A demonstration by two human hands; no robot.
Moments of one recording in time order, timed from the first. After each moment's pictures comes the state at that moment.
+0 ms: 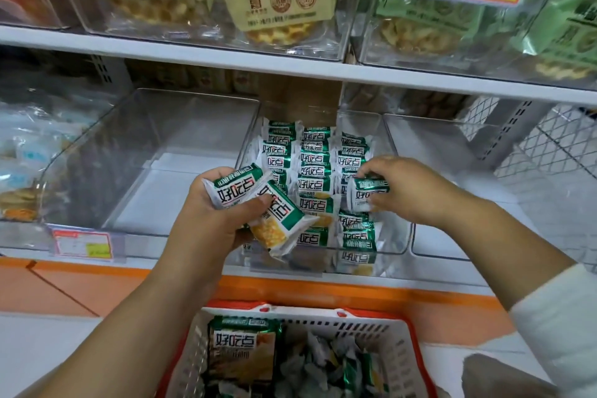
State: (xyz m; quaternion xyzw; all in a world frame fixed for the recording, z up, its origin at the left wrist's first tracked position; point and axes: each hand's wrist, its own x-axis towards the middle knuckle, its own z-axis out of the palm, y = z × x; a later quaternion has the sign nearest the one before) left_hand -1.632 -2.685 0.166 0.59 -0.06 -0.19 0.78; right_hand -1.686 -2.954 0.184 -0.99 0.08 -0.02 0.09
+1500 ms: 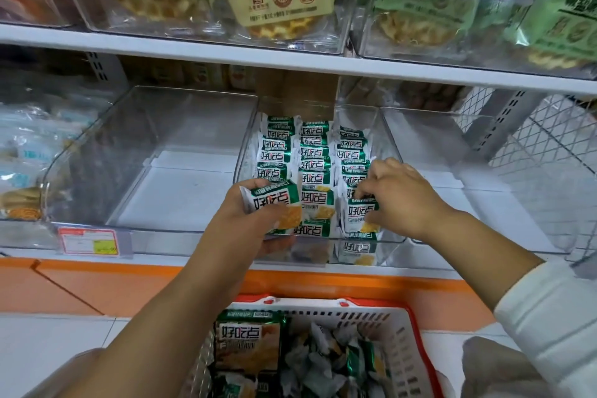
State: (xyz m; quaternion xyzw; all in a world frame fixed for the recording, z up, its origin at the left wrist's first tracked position) left_hand -1.644 -2.694 0.161 0.62 -0.06 -0.28 0.73; right_hand -1.699 -2.940 0.159 -1.00 0.06 -0.01 -0.06
